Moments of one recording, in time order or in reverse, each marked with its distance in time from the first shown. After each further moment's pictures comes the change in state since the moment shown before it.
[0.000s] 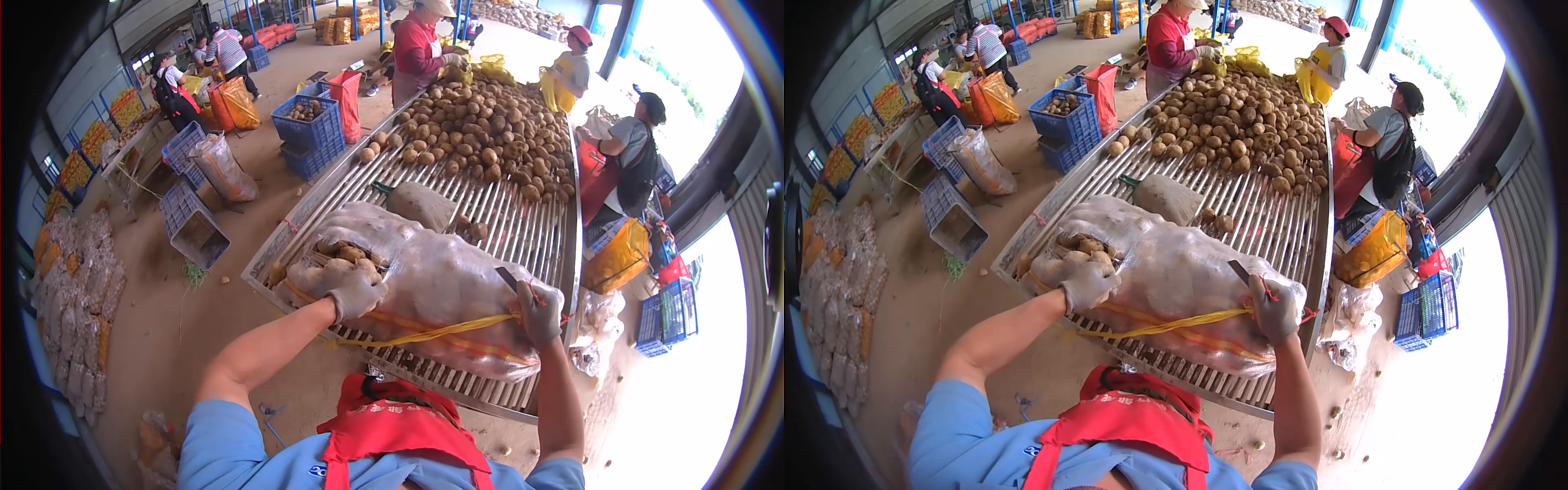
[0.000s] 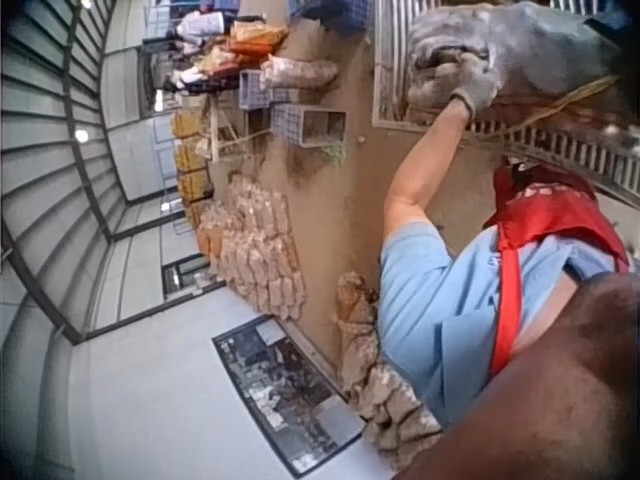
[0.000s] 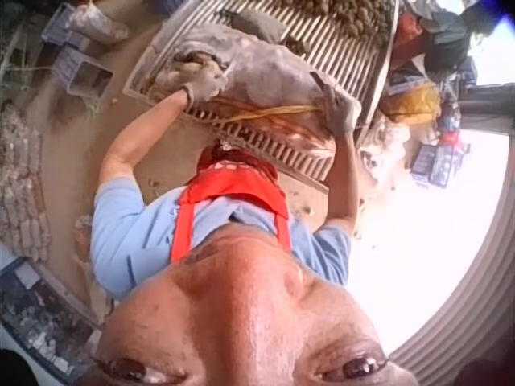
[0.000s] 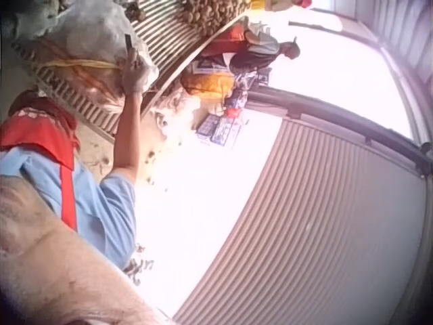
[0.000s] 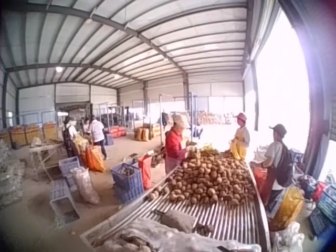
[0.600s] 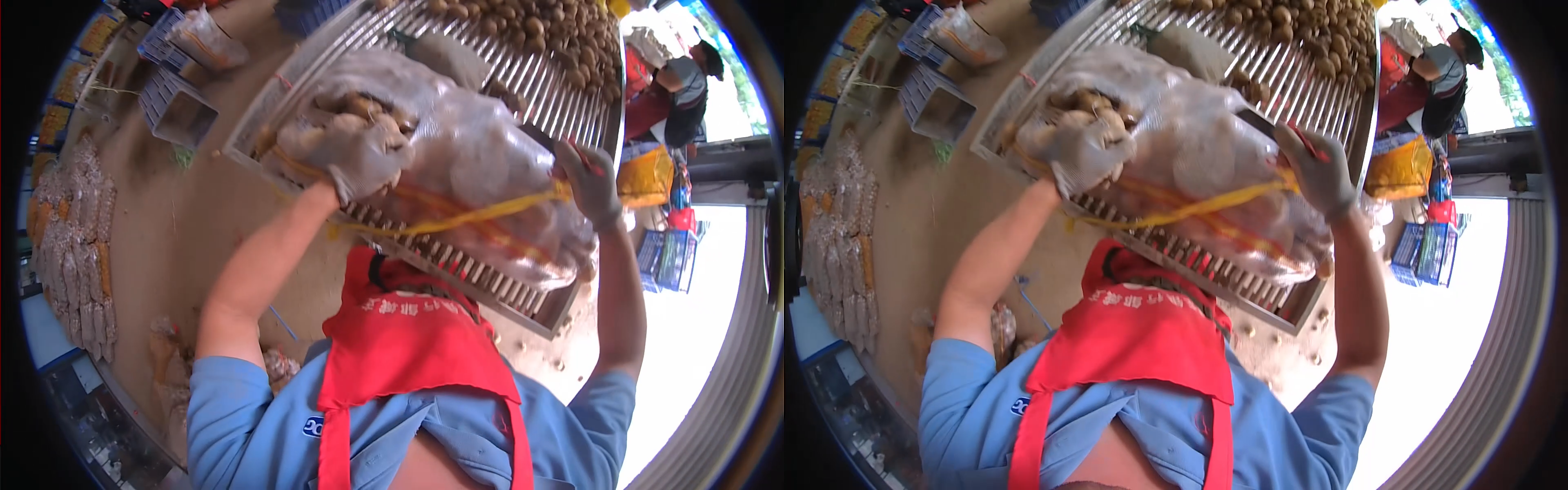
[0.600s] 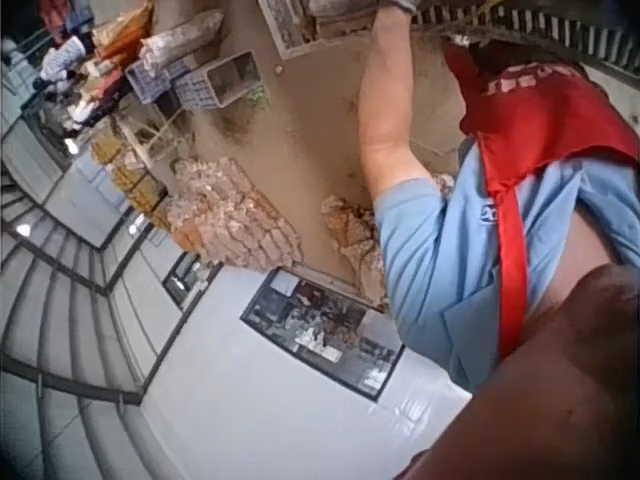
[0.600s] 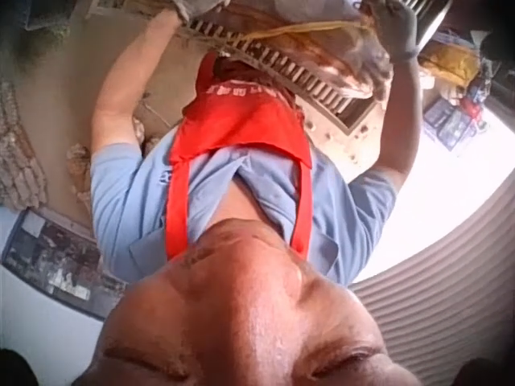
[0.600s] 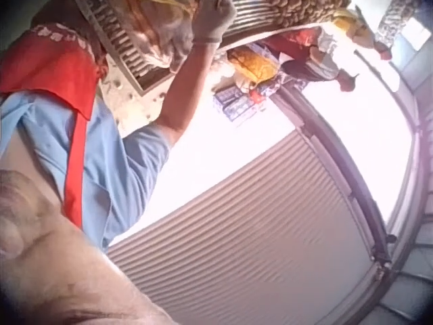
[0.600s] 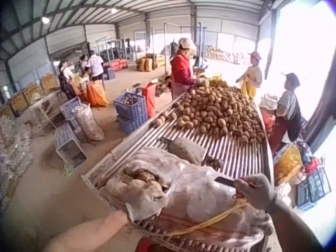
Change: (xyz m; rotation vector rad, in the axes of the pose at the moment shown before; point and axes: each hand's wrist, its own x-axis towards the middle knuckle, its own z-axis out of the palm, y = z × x) left_hand -0.004 -0.025 0.001 -0.309 0.071 0.214; right_hand 0.063 -0.048 0.024 0.079 -0.330 -0.090
